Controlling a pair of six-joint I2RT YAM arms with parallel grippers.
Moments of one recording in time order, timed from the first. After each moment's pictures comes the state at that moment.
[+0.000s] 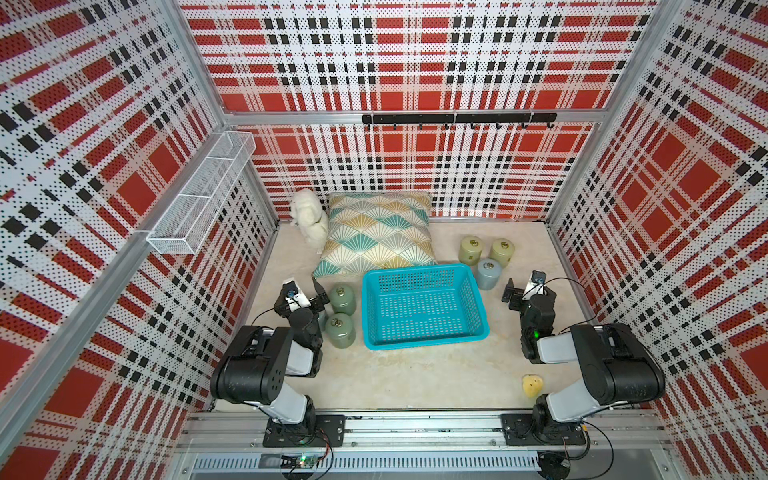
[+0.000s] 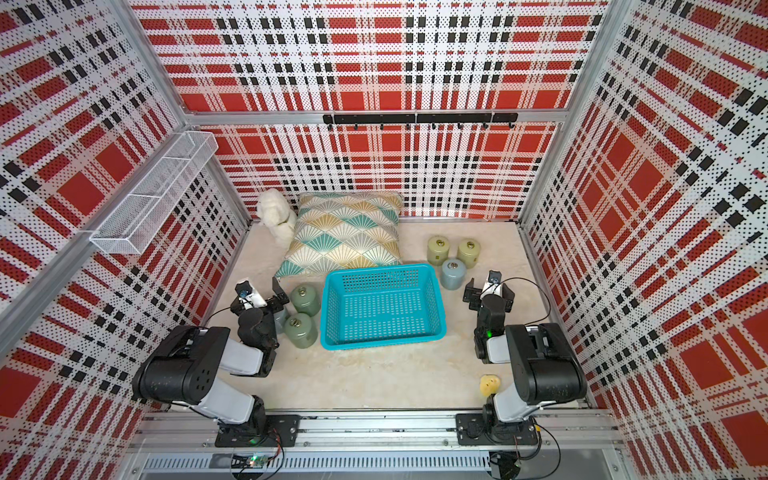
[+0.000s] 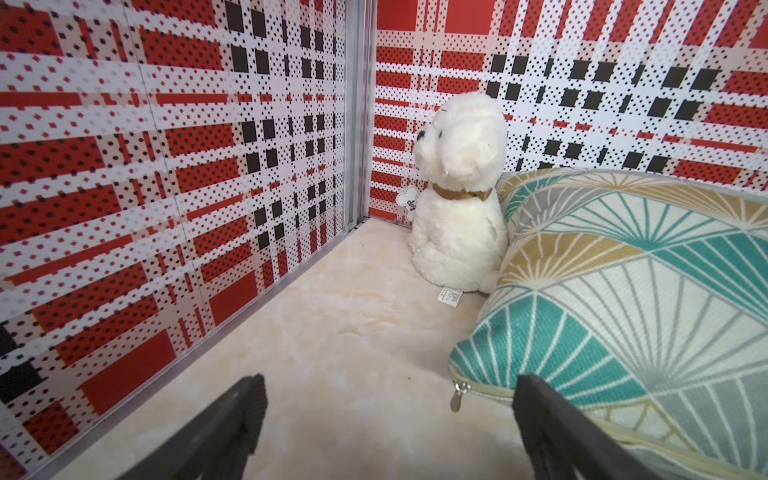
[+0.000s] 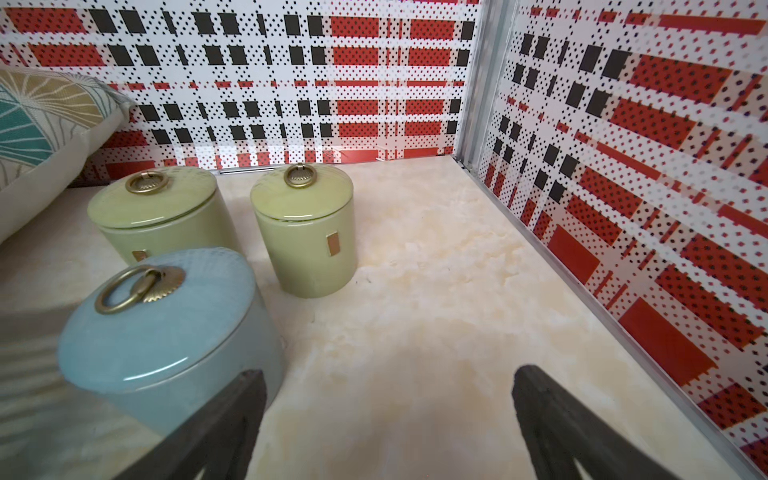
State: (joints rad) left arm -0.04 1.56 0.17 1.39 -0.44 -0.10; right arm 0.05 1.54 0.28 1.06 0.29 0.03
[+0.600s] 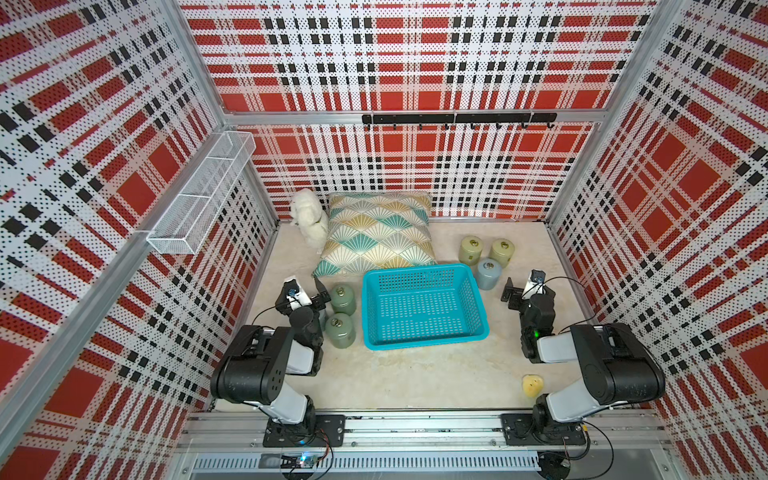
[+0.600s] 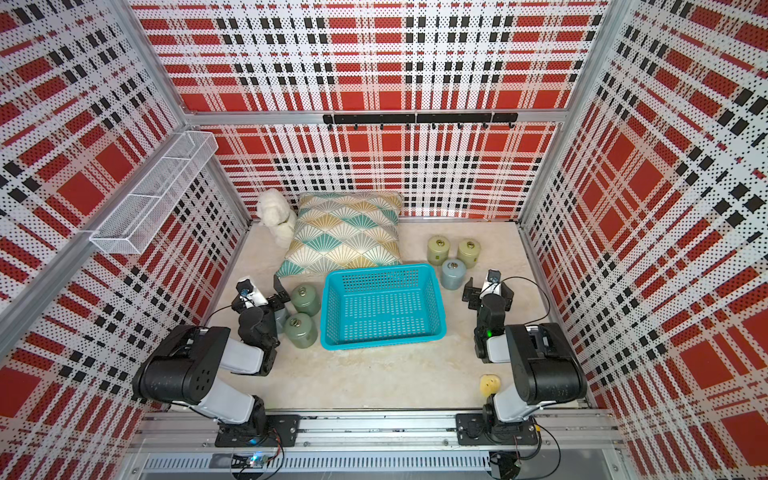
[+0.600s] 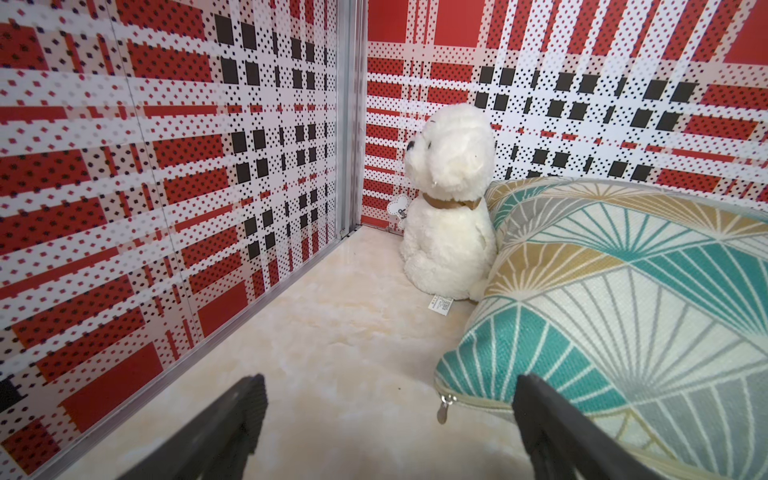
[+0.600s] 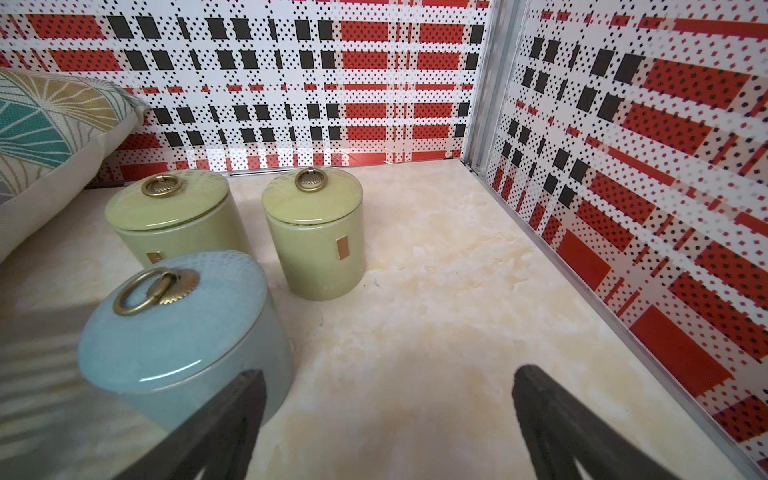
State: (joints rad) left arm -0.06 1.56 0.18 1.40 -0.44 -0.10; right arm 0.05 1.54 0.28 1.07 0.27 0.03
